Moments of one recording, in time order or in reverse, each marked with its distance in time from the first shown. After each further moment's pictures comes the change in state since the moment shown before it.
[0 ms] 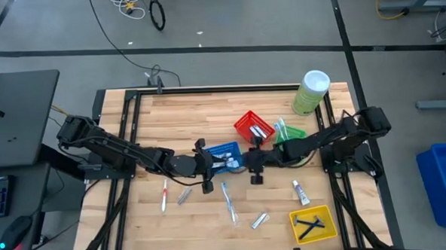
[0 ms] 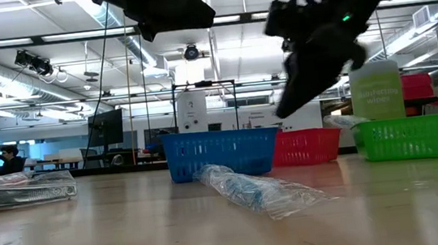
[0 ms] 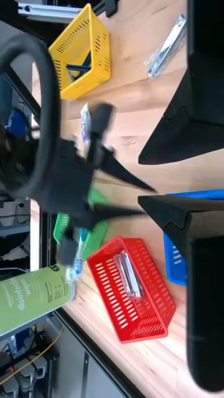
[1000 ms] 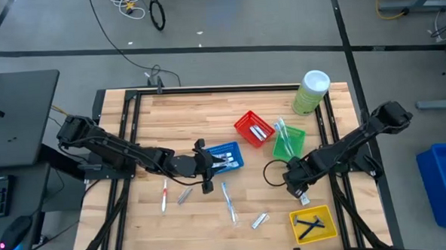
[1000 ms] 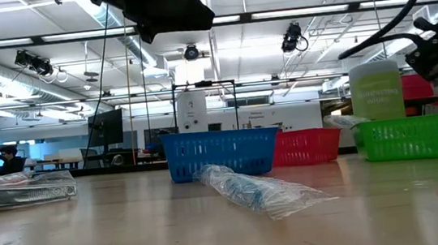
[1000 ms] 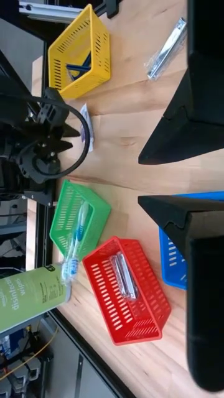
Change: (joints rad) left arm 0.000 0.000 0.000 -0.012 0.000 -0.029; right arm 0.269 -0.240 -0.186 -0.694 -0.461 1.223
